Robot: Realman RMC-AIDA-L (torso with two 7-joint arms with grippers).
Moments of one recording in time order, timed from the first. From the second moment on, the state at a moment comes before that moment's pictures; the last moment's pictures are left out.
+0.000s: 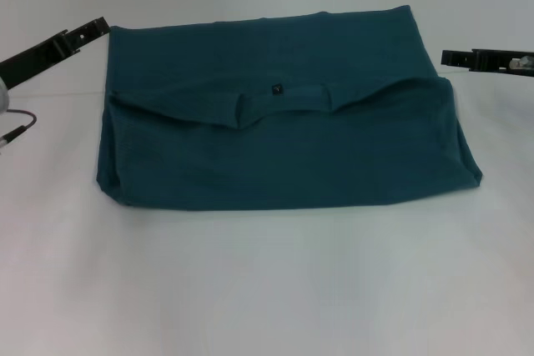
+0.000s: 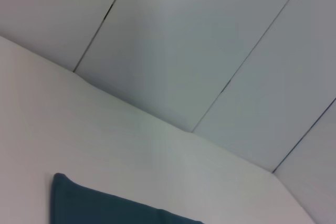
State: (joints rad) left arm -0.81 -2.09 0.29 0.59 2.02 0.90 -1.89; right arm 0.79 1.93 -0.53 -0.50 -2.23 -0.79 1.97
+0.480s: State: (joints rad) left arm -0.70 -2.09 0.34 0.64 2.01 1.08 -1.91; right arm 0.70 1.92 -0.53 -0.53 -2.23 -0.99 2.00
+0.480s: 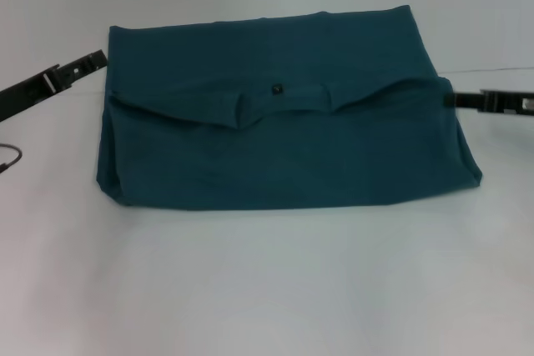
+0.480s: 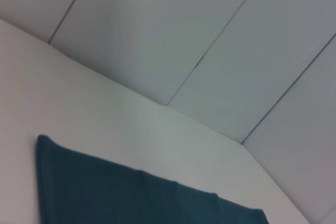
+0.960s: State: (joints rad) left arm -0.56 -2.10 0.41 0.72 2.02 1.22 -1.90; right arm 0.62 1.92 -0.53 -0.58 -2.31 -1.15 2.10
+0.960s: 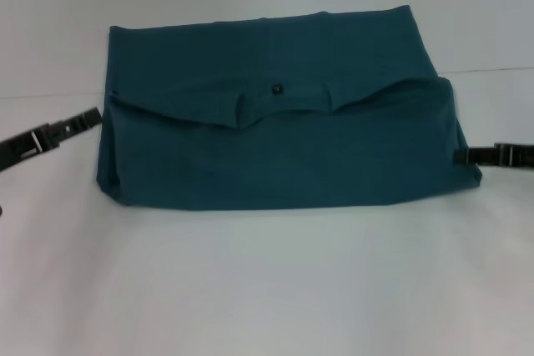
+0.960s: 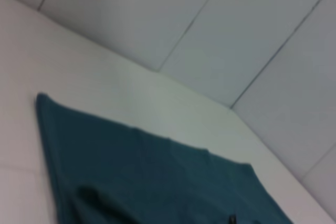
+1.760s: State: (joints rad) left arm -0.54 -2.12 0.44 0.72 2.02 1.25 -1.90; right arm 0.65 1.97 -0.61 -0.57 -2.35 -1.03 2.11
